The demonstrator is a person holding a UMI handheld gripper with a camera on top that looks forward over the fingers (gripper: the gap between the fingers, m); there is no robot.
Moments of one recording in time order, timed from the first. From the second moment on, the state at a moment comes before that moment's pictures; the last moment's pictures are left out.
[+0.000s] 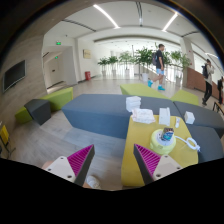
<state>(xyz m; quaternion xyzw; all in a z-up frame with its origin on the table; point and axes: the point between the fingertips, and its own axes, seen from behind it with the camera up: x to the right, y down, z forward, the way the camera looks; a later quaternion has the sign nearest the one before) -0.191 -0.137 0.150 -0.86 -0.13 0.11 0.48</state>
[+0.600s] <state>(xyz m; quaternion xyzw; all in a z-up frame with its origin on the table) -0.017 0.038 0.068 -0.85 0.00 -0.02 0.52</state>
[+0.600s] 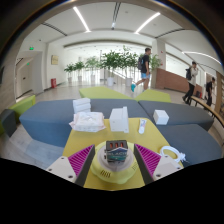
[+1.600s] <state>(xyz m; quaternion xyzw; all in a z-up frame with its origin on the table) 0.100 0.039 0.114 -0.84 0.01 -0.03 0.55</state>
